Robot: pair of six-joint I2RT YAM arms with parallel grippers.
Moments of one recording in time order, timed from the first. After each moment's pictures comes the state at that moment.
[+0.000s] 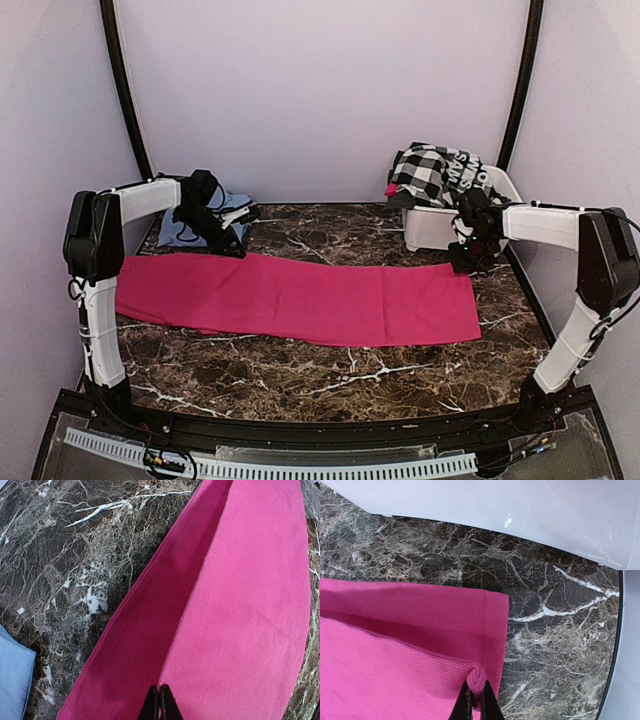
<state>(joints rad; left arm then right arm) -0.23 2.11 1.73 -0.92 0.54 0.76 0.25 1.68 1.15 -0.63 0.19 0.13</state>
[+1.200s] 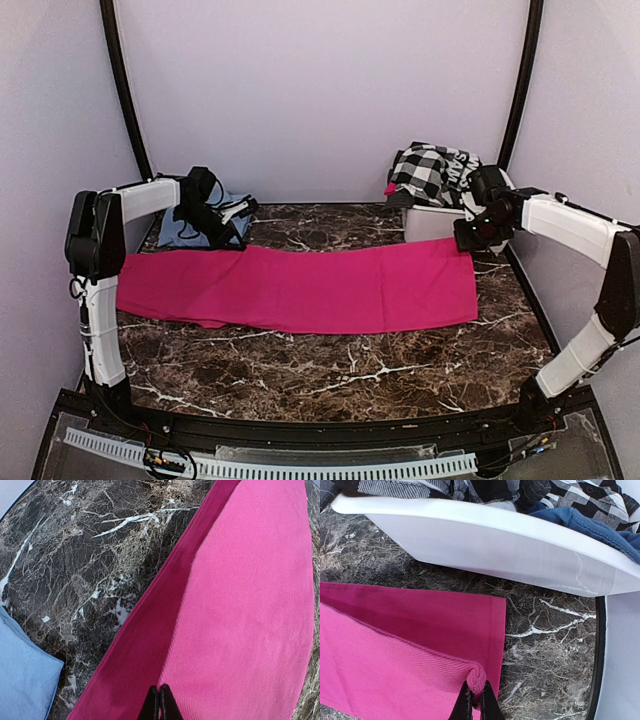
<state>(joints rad) -0.20 2.13 1.76 -0.84 0.54 0.73 0.28 1.53 1.20 -0.66 0.17 0.13</state>
